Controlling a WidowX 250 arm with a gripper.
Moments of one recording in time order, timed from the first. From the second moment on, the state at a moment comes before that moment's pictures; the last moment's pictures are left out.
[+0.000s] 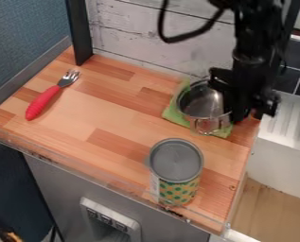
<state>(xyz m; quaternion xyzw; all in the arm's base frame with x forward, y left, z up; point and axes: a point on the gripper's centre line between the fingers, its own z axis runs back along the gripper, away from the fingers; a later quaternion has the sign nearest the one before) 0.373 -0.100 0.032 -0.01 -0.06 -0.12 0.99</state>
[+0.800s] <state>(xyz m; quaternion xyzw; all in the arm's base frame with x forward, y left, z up) 0.366 -0.080 0.047 -0.03 -0.05 -0.07 1.00</state>
